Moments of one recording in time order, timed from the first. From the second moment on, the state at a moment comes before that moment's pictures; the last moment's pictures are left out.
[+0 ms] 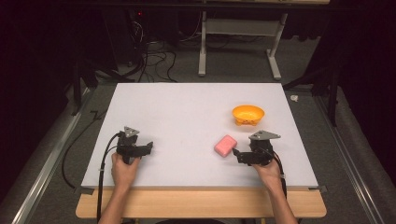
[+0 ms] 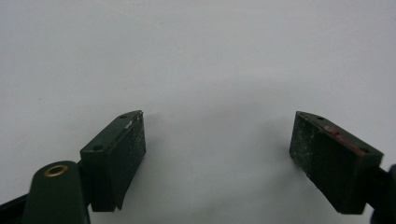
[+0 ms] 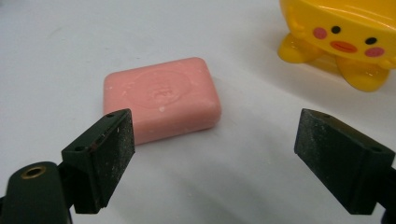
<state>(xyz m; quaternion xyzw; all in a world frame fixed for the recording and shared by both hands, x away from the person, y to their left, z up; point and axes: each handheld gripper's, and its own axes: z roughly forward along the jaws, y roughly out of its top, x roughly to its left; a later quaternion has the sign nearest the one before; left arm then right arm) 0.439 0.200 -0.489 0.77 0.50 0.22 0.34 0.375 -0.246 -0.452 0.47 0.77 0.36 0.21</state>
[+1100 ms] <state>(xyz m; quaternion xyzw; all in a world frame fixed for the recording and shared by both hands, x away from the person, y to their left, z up) 0.438 0.200 -0.489 0.77 0.50 0.22 0.34 0.390 -0.209 -0.445 0.42 0.81 0.36 0.19</state>
